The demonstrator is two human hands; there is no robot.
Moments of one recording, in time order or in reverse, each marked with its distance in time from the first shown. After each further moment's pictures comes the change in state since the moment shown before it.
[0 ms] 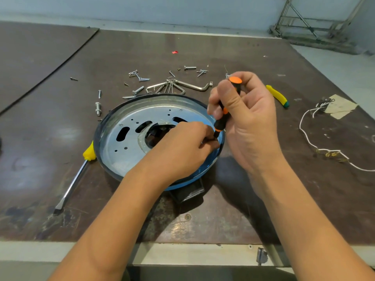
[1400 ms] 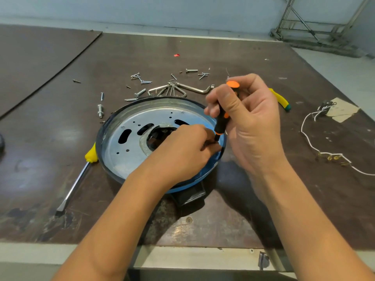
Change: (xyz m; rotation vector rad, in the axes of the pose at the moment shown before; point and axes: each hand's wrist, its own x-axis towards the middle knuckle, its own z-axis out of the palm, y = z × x) left_hand -0.002 0.002 -0.001 -0.041 0.003 -0.022; right_hand 0.000 -0.005 0.002 -0.043 -0.003 -0.019
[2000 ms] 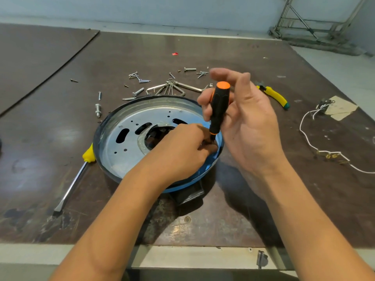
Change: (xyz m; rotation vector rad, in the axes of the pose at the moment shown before) left_hand 0.002 0.000 -0.001 -0.015 -0.058 0.005; right_hand -0.003 -0.004 0.001 0.054 -0.048 0.106
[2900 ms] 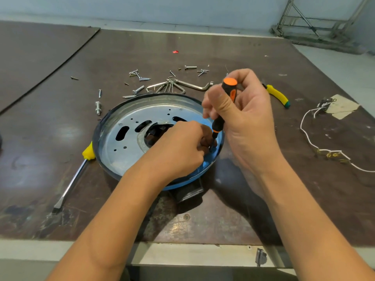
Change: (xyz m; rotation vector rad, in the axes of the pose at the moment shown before) left_hand -0.001 0.000 0.000 0.064 0.018 -0.044; right_hand 0.000 0.002 0.001 -0.151 0.010 -0.074
